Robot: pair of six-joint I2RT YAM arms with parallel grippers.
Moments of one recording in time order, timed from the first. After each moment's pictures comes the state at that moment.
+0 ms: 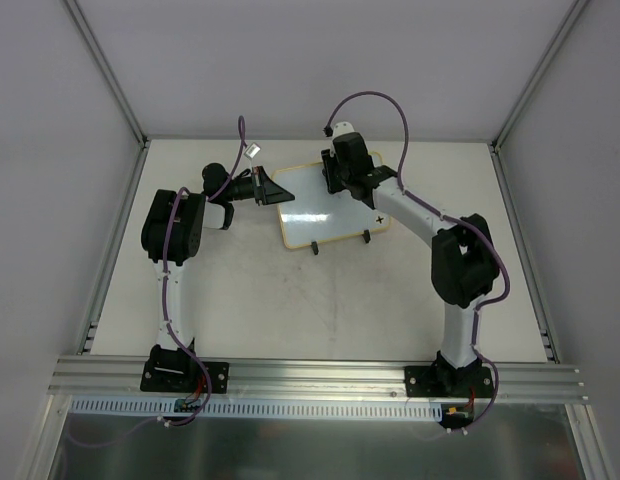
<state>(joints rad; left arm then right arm) -0.13 2.29 1.24 1.18 1.22 -0.99 0.58 1.96 1.61 -0.25 0.17 0.12</state>
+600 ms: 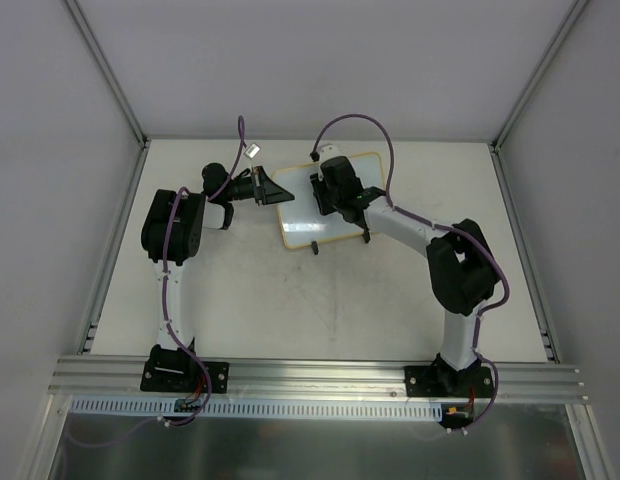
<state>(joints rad) -0.13 2.29 1.24 1.17 1.22 -0.99 0.66 1.93 1.45 -0.17 0.18 0.11</state>
